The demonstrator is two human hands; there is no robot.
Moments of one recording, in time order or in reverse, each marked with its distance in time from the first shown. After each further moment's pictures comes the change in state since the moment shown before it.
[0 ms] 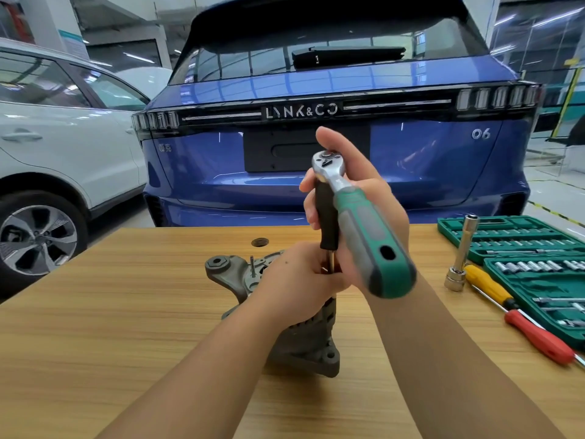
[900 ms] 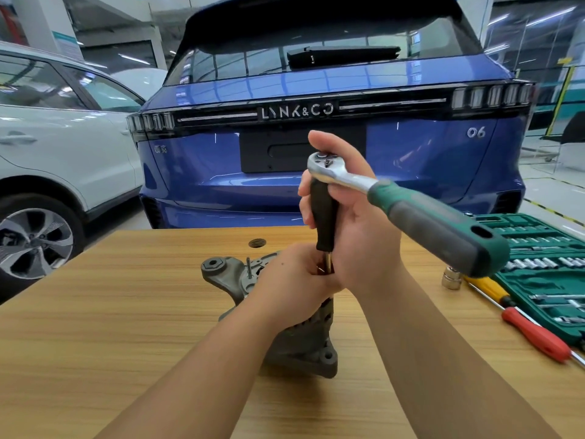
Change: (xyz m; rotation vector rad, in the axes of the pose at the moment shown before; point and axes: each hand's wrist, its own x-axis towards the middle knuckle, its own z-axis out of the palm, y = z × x) left_hand -0.005 0.012 -0.006 0.087 -0.017 0.035; right_hand 0.008 -0.001 0.002 -0.217 0.040 -0.073
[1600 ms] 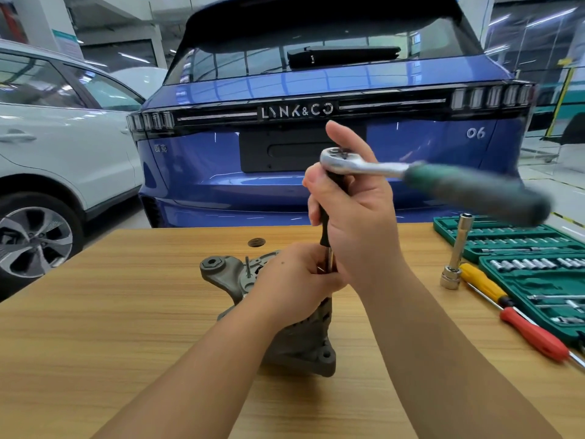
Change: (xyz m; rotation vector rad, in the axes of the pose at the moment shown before) left_hand 0.002 -0.003 0.002 -0.010 -0.007 0.019; right_hand -0.009 0.006 0.001 -0.156 0.134 -0.124
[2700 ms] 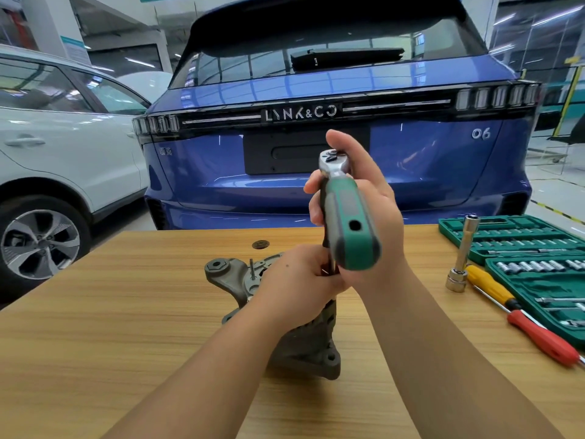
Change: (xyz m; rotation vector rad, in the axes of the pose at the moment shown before) left_hand 0.004 -0.006 0.004 0.036 0.031 -0.040; right_hand 0.002 0.002 -0.004 0.305 -0.073 0.132
